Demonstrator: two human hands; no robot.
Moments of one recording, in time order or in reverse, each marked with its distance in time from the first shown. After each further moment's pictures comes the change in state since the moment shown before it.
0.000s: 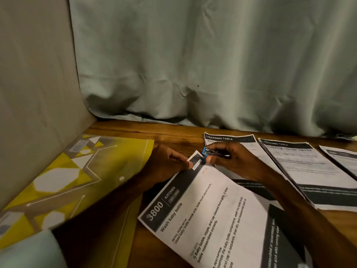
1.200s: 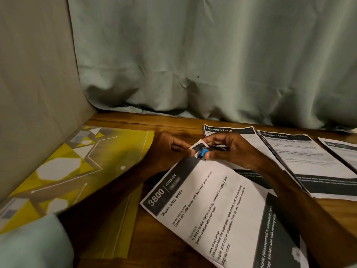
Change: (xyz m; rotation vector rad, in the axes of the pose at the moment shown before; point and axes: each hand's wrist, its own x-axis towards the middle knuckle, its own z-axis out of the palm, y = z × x) left_hand -0.008 0.011 0.000 0.023 0.054 0.215; right_hand -0.001 -0.004 -0.001 0.190 -0.093 -0.100
